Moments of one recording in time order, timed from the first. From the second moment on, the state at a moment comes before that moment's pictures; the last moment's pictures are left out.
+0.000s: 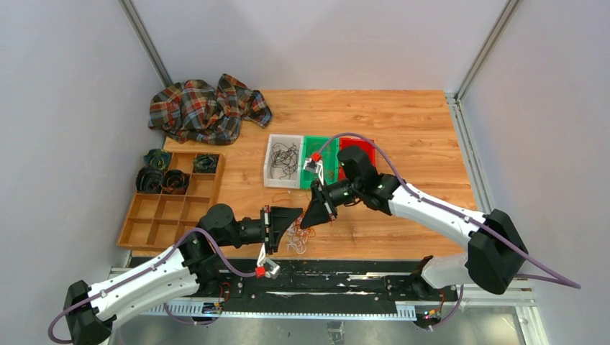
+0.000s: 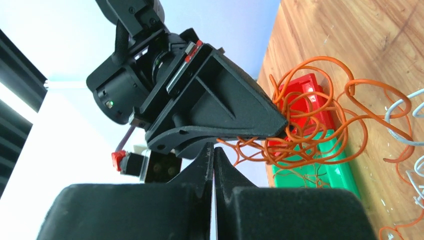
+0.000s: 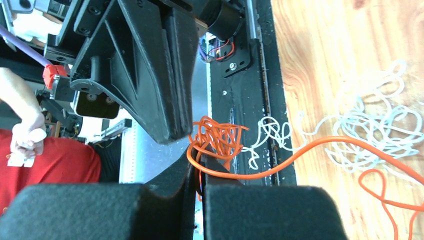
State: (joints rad) left arm -0.93 0.55 0.32 0.17 0.52 1.59; right arm 0.80 1.35 0.91 -0.12 -1.01 0.35
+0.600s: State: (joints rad) left arm -0.93 0.68 0.47 0.03 0.28 1.33; right arm 0.77 1.17 0.75 -0.26 -0.76 0.32
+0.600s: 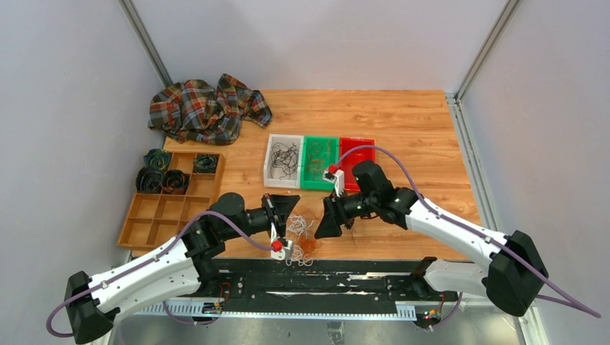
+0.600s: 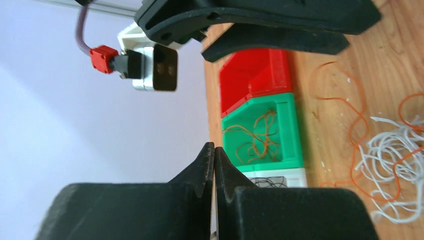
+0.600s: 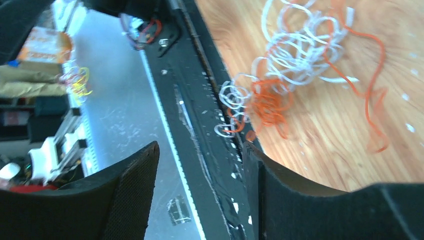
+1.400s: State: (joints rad) left arm -0.92 0.67 0.46 -0.12 0.26 1.41; right arm 0.77 1.57 0.88 -0.35 -0.12 0.41
